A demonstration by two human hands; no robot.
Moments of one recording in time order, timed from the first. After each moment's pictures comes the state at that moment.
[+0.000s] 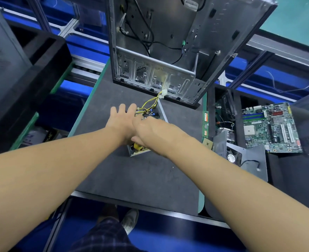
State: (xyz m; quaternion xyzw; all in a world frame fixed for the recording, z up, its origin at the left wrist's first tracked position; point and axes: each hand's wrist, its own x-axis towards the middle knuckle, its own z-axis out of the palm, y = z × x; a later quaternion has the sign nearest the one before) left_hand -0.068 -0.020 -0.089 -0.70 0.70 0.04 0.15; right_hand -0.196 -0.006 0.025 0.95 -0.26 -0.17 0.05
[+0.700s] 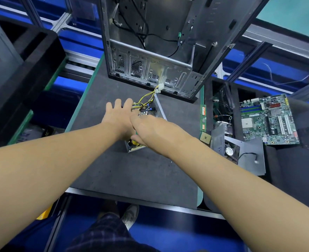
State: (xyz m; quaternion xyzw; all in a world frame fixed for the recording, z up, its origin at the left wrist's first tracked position) left_hand -0.069 -0.020 -0.092 -0.70 0.70 0.06 0.13; right_hand -0.200 -0.011 0.010 0.91 -0.35 -0.14 -0.19
